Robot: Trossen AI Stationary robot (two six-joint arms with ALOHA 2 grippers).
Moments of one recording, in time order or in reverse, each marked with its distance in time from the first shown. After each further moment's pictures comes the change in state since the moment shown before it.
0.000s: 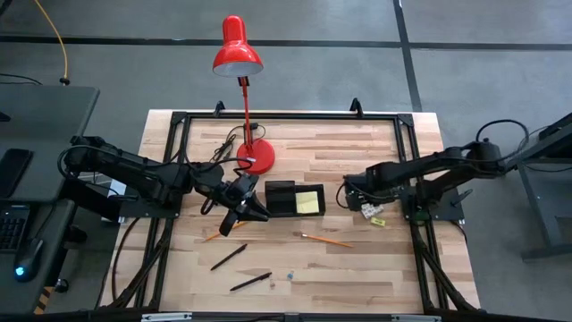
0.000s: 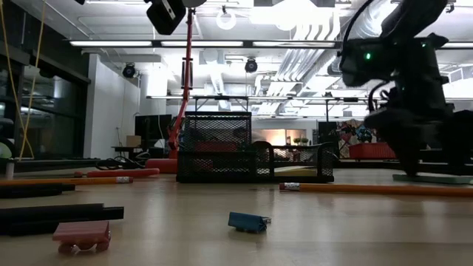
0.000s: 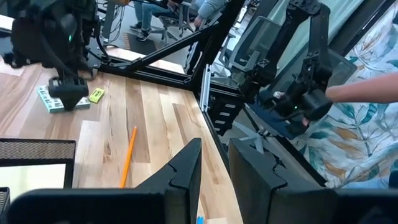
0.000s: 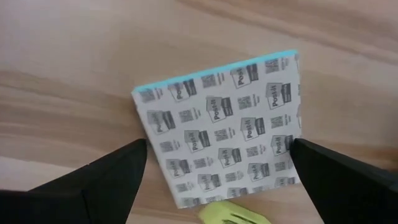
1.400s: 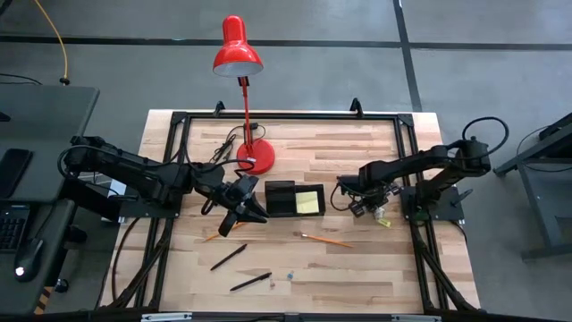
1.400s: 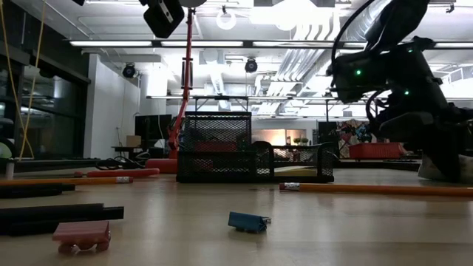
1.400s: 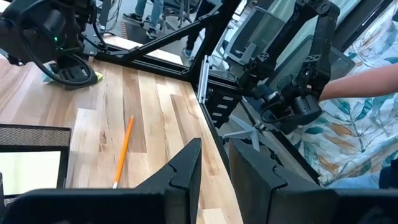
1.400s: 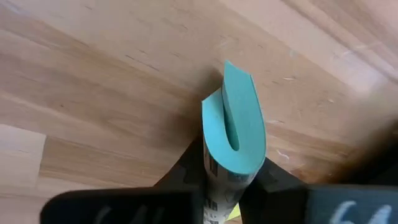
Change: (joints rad) left arm 0.000 -0.001 0.000 -0.032 0.018 -0.019; right arm -0.025 0.145 0.044 -0.099 -0.011 -0.275
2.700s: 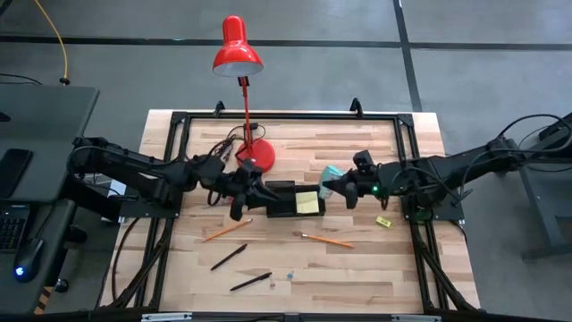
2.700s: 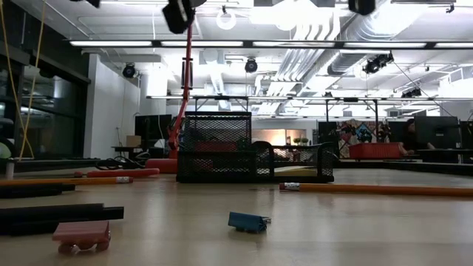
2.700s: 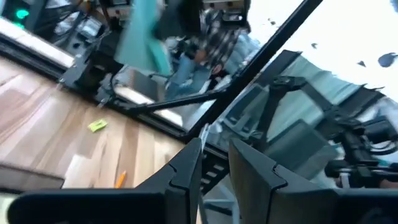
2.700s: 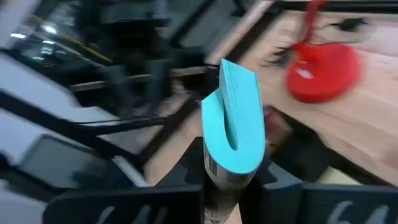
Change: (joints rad) left arm 0.079 0.057 0.000 0.288 -0.064 -0.262; right arm 0.369 -0.476 0.326 0.680 0.532 -0.072
